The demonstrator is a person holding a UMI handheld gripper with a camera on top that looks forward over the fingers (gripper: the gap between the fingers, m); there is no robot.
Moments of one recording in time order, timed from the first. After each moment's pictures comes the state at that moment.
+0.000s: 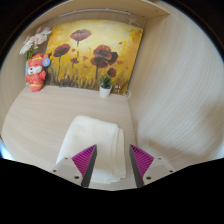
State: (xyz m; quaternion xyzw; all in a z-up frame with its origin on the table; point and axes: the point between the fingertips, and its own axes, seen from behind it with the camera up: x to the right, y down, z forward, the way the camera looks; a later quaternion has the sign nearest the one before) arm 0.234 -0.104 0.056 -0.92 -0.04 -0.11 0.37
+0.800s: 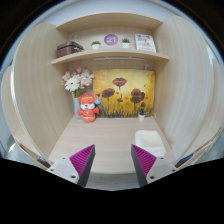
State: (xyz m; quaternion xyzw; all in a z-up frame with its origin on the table) arm -0.015 -0.265 0.225 -0.86 -0.01 0.02 0.51
